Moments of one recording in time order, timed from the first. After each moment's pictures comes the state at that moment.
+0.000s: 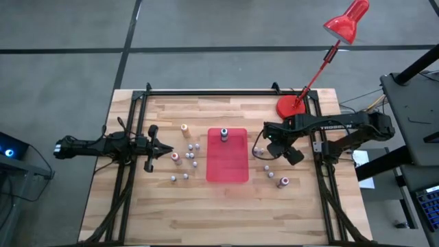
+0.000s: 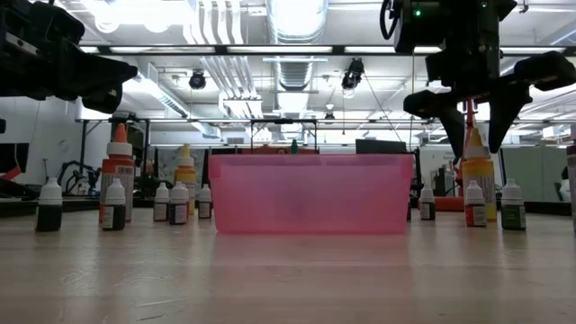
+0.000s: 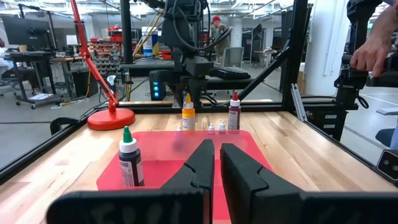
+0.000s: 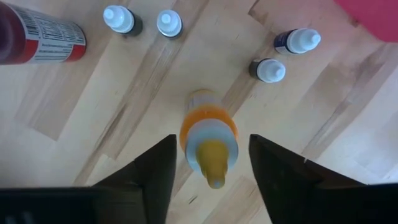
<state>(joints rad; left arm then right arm) -0.06 0.00 0.01 0.02 -0.02 0.00 -0.11 1.34 0.93 -1.06 -0.08 -0.66</state>
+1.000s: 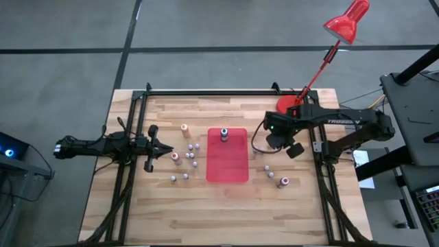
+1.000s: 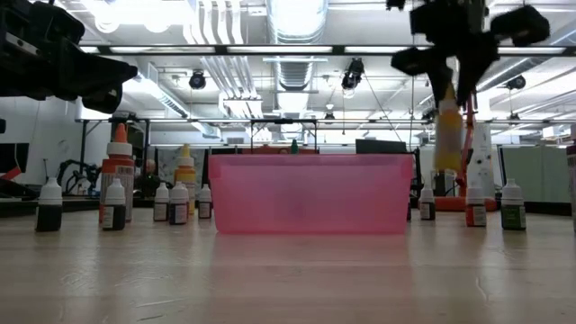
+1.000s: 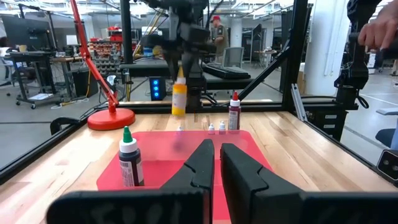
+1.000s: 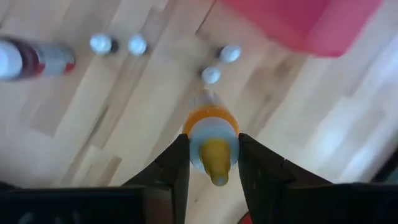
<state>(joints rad) -0.06 0.00 0.01 0.02 -0.02 0.00 -0.11 1.34 1.22 -1.25 0.00 -0.63</state>
